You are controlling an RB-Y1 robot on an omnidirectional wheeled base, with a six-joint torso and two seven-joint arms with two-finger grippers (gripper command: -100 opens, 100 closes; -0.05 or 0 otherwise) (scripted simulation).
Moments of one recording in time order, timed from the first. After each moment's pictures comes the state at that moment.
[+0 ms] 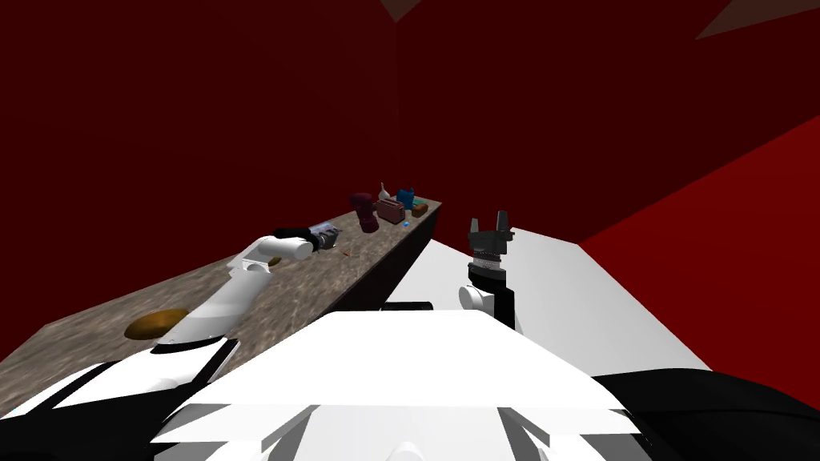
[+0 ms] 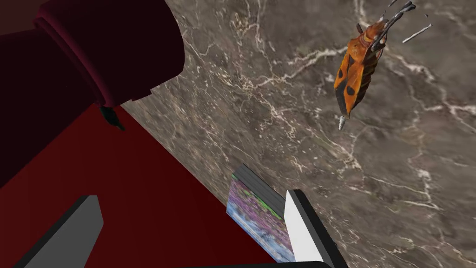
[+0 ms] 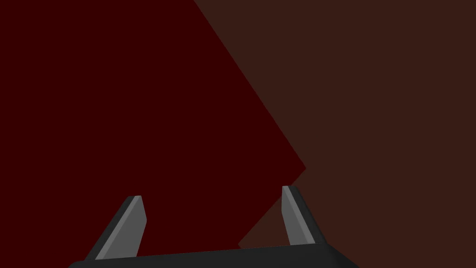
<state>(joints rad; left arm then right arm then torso) -0.04 0.88 0.13 -1.80 0.66 0.95 -0.19 0.49 0.02 0.07 -2.39 -0.09 -0.39 -0.11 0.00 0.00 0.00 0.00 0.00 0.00</state>
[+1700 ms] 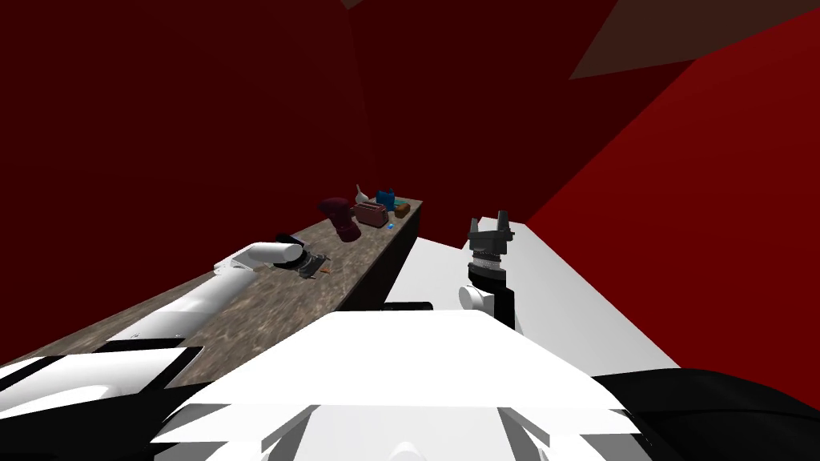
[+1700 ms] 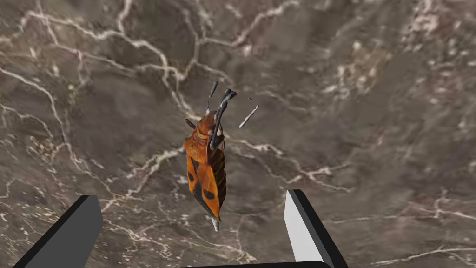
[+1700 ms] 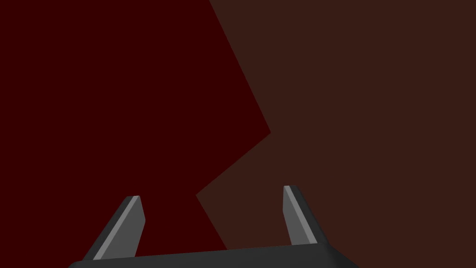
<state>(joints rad) -0.05 1.06 -0.01 -1.50 0.93 1.32 -0.24 0.49 0.02 0.07 -2.39 -0.09 -0.39 -0.11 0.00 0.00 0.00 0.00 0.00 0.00</state>
